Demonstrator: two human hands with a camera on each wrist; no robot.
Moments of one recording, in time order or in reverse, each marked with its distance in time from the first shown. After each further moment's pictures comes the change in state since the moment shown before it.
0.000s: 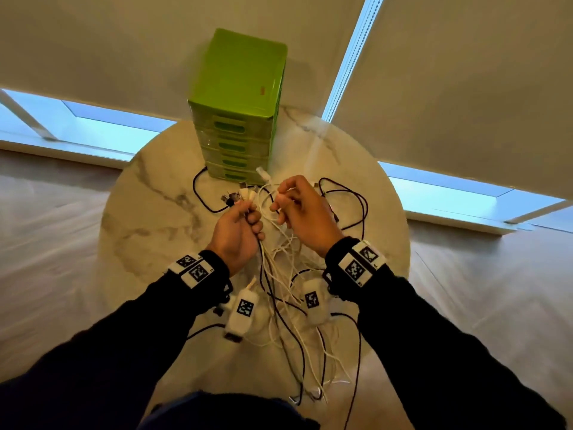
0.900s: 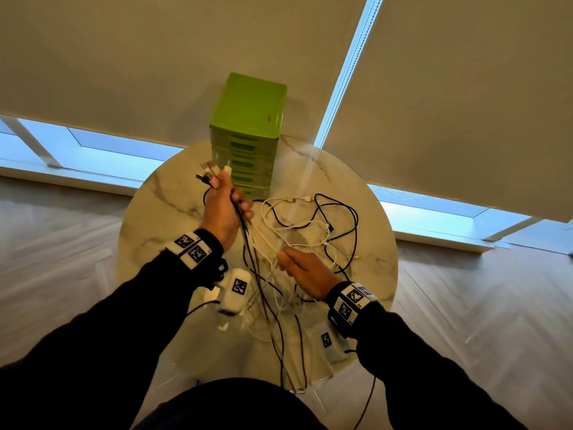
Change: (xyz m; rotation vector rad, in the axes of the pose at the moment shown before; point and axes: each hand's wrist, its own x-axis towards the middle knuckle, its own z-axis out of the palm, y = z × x) left_hand -0.033 0.061 0.005 0.039 -0.004 0.358; right_hand -0.089 0.038 0.023 -0.358 -0.255 -0.028
